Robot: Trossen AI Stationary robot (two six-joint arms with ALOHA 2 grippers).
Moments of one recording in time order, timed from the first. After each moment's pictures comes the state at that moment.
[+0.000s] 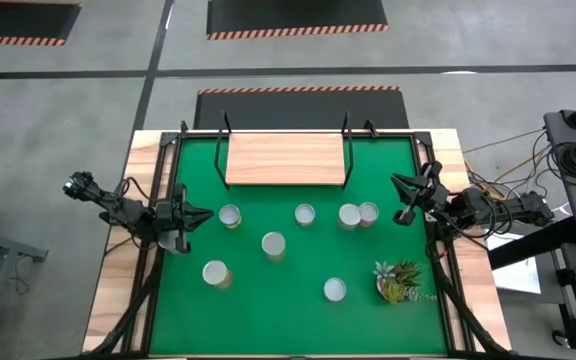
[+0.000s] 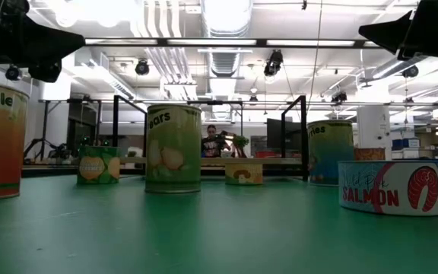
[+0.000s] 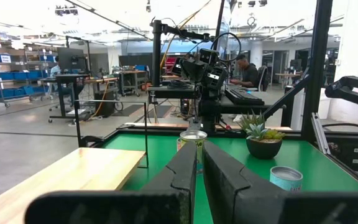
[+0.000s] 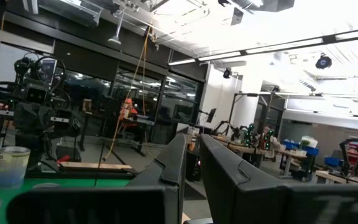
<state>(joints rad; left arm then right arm) -0.50 0.01 0.02 0.17 -0.64 0.10 0.12 0.10 0.01 0.52 0.52 -0.50</state>
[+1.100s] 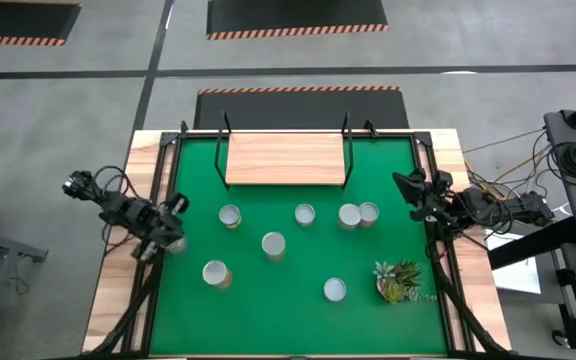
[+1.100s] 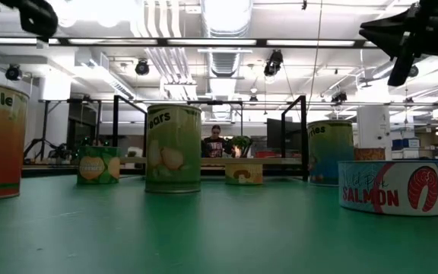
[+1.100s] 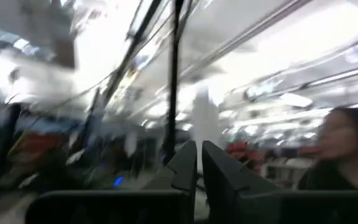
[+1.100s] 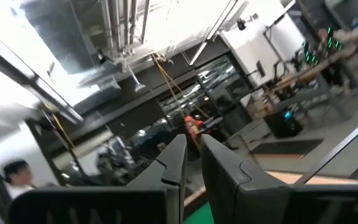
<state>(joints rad) -0.50 0.05 0.02 0.61 -0.07 0.00 0.12 0.10 0.01 0.54 0.53 0.28</state>
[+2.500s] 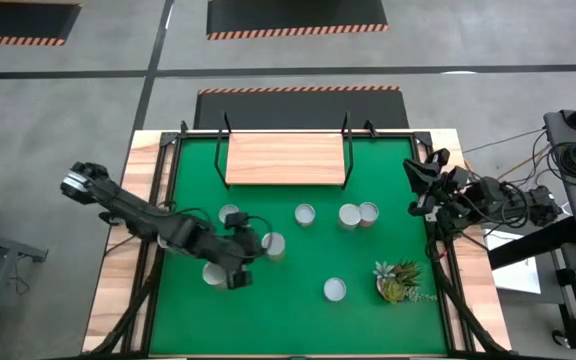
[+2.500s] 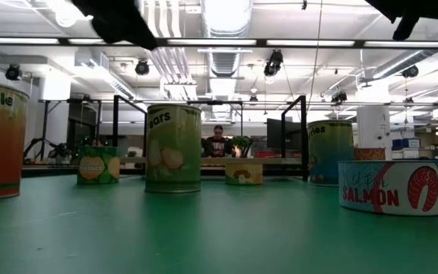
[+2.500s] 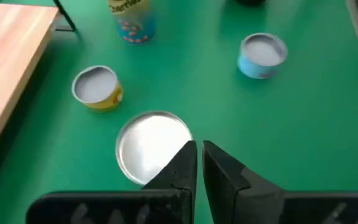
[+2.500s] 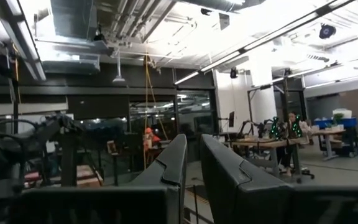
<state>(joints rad) -0.41 1.43 1.07 -0.49 -0.40 -0.39 0.12 0.24 0.24 0.53 0.52 -0.23</state>
